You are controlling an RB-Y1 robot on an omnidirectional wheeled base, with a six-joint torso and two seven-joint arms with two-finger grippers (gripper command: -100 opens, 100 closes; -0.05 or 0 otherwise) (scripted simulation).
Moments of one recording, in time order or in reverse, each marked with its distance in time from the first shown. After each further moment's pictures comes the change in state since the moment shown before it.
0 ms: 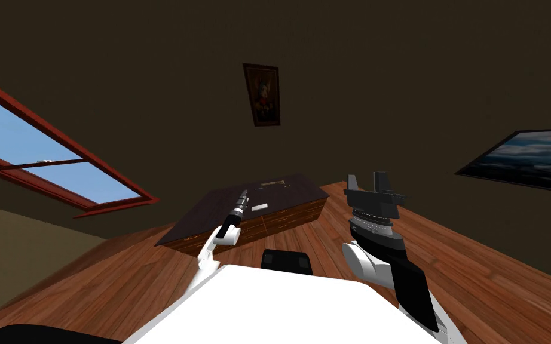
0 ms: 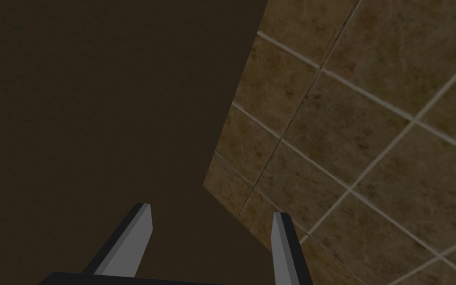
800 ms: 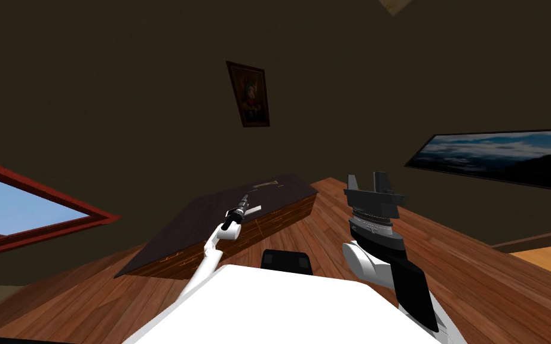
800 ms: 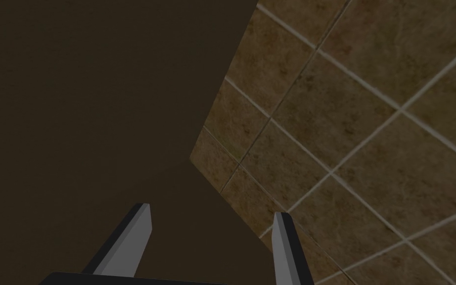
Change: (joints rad) left arm -0.108 0.049 0.011 0.224 0.063 0.157 0.044; right arm 0.000 0.000 0.000 0.000 0.000 0.000 0.000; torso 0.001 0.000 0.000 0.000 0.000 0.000
